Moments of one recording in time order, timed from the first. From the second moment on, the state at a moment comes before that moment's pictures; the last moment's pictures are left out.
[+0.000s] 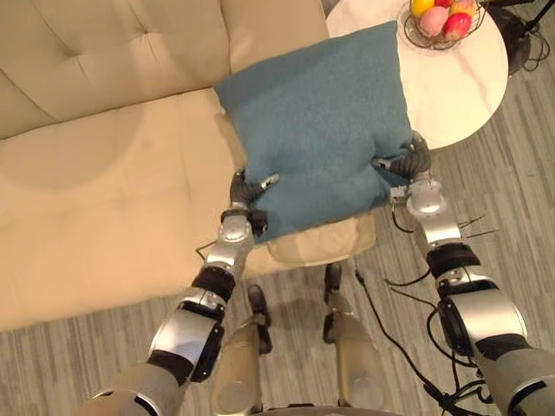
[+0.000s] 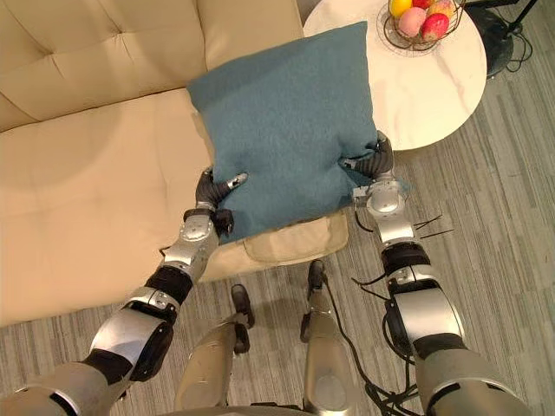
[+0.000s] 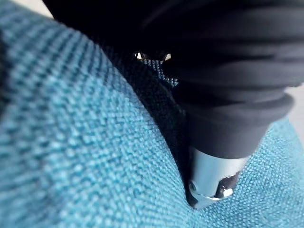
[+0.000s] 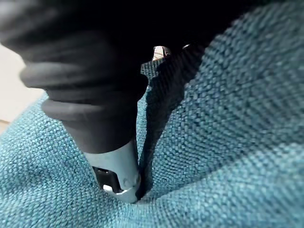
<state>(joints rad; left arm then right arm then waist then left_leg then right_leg) -0.74 0.11 -0.16 0.82 -0.31 -0.17 0.27 -0.85 -0.38 0.13 0.85 0.09 -0.12 -0.23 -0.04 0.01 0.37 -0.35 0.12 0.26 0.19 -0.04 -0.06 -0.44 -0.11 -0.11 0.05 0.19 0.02</state>
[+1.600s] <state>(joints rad) 0.24 0.07 -0.16 -0.07 -0.15 -0.22 0.22 0.03 -0.24 0.22 0.07 0.03 -0.18 -0.13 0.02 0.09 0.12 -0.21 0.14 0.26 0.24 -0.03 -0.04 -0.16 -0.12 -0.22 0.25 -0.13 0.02</state>
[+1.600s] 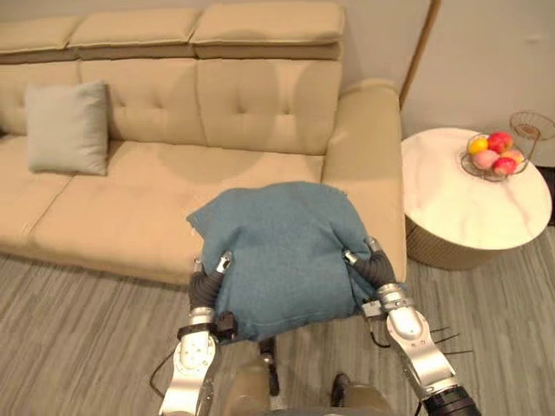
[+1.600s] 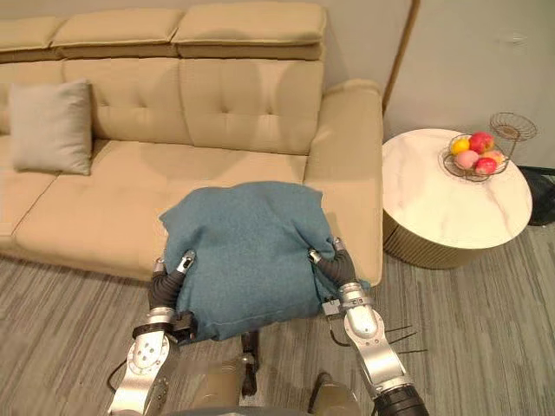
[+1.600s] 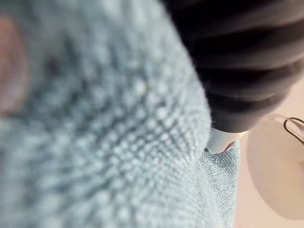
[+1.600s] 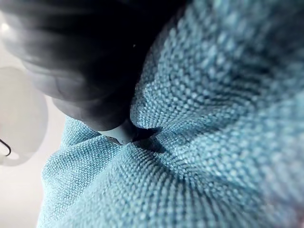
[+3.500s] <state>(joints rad) -0.45 0.20 -0.15 0.28 -0.14 -0.22 0.36 -0.51 -0.13 0.11 0.31 -0.08 -0.16 -0.37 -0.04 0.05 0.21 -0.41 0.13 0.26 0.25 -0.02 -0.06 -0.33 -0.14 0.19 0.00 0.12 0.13</state>
